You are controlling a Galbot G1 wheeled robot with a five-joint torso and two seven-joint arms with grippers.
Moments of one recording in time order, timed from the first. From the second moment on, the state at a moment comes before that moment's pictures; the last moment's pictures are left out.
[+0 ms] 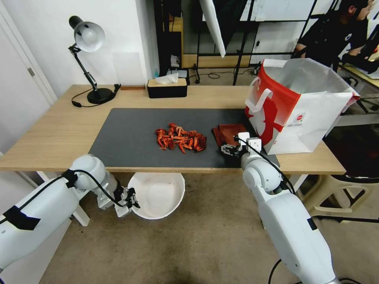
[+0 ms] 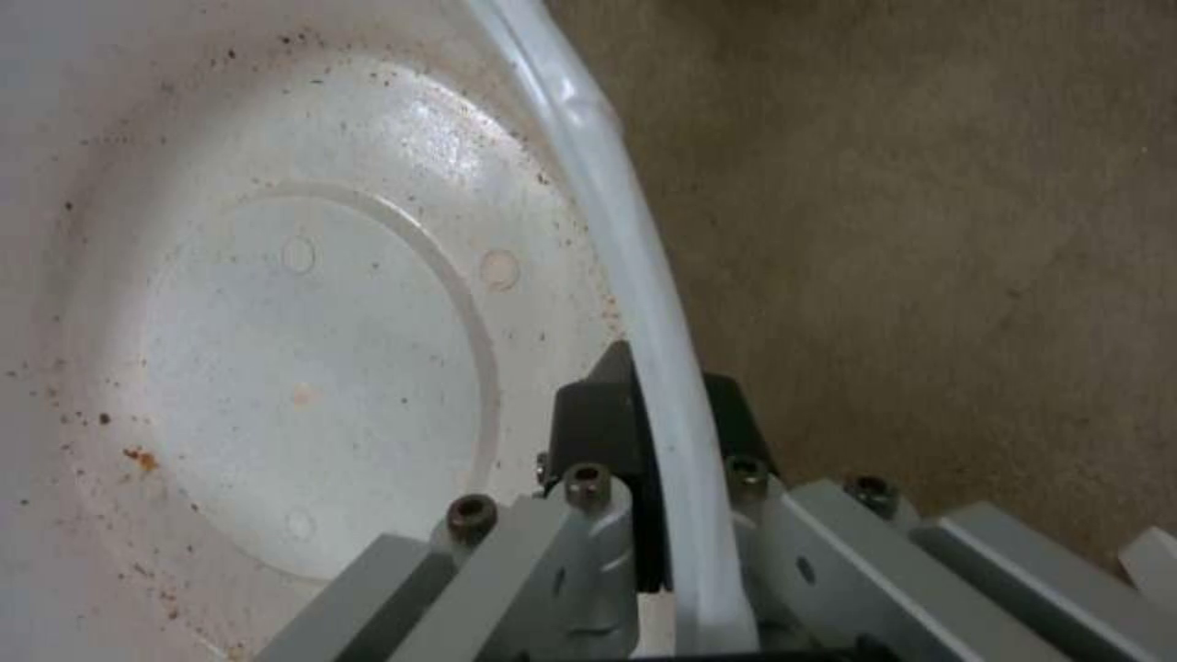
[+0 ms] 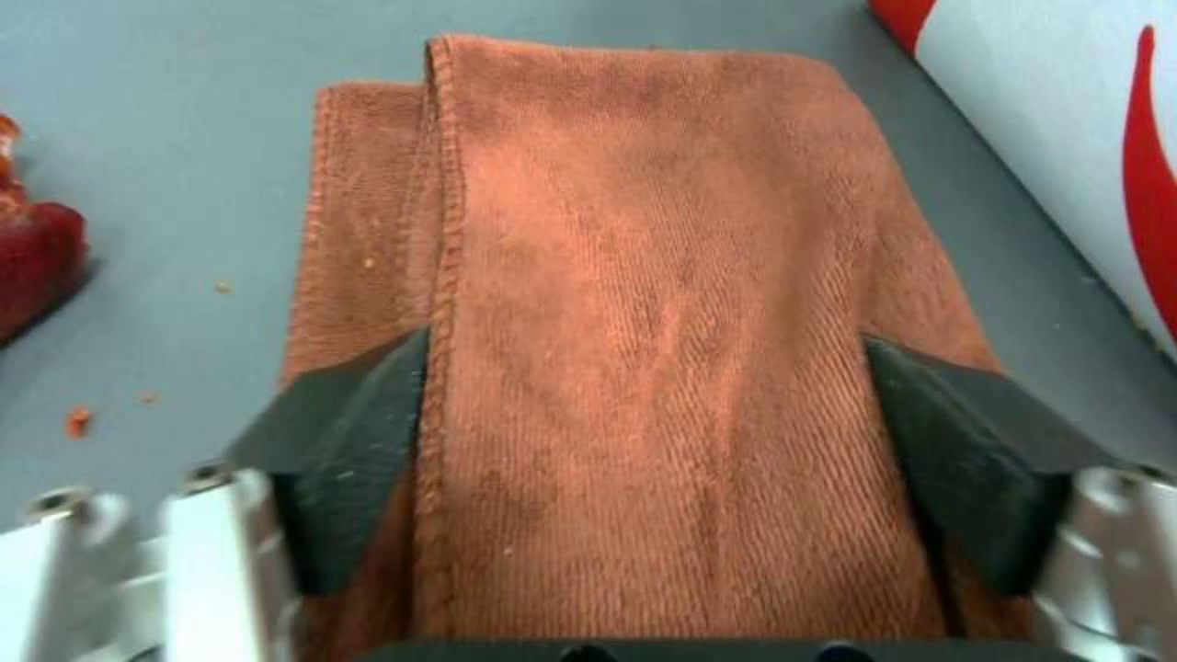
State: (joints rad) left arm 0.71 -0.70 0.08 -1.64 0.58 -0.68 1.21; right arm -0.90 1.29 0.25 1.77 0.43 -0.73 0.34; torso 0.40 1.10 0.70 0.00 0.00
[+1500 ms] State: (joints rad) left arm 0.70 -0.70 0.09 -1.63 0.57 -0.70 1.16; right arm -0.79 1.23 0.25 1.70 0.46 -0.48 0.09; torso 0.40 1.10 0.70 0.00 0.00
